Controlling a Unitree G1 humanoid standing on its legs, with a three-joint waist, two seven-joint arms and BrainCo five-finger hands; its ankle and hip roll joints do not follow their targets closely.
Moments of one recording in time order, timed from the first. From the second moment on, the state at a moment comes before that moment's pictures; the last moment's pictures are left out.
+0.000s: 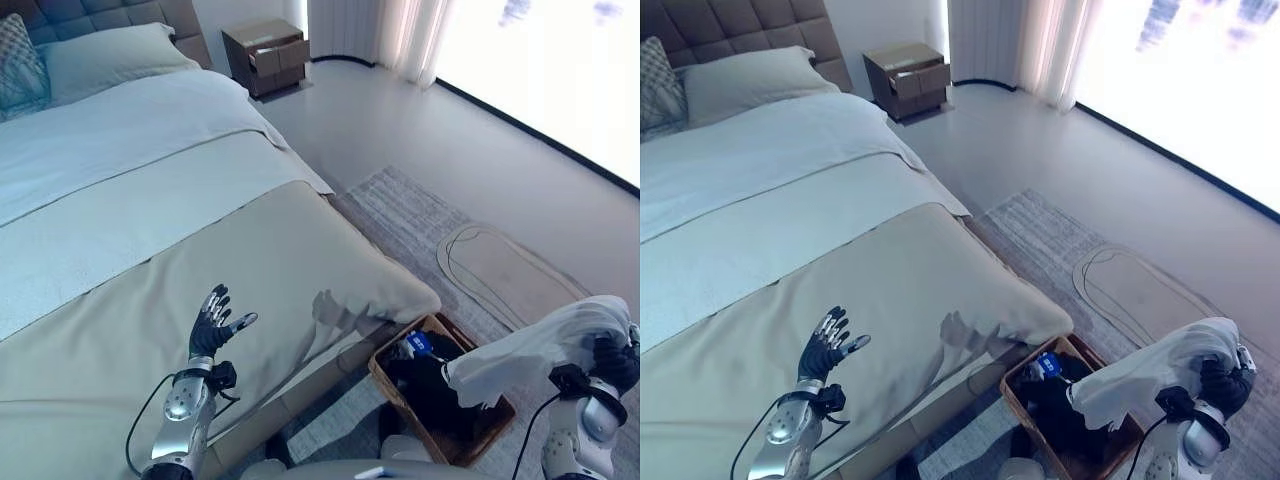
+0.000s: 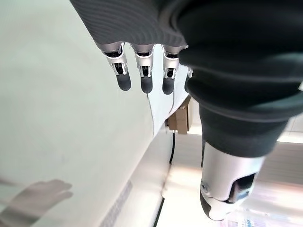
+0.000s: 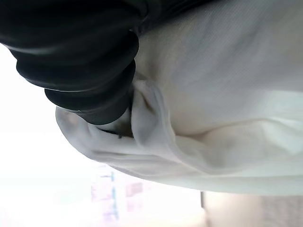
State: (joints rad) left arm 0.09 0.28 -0.06 0.32 -0.39 -0.31 0.04; right arm 0.09 -0.30 -0.38 0.38 0.55 -0.44 -0.26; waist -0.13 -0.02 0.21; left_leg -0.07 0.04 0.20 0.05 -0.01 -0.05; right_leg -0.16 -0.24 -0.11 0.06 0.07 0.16
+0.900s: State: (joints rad) left arm -0.14 0.34 -0.14 0.01 -0.50 -0.41 0.16; right arm -0.36 -0.48 -0.17 0.63 0.47 -0.41 -0.43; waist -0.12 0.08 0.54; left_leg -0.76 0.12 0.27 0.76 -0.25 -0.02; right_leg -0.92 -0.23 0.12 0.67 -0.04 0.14
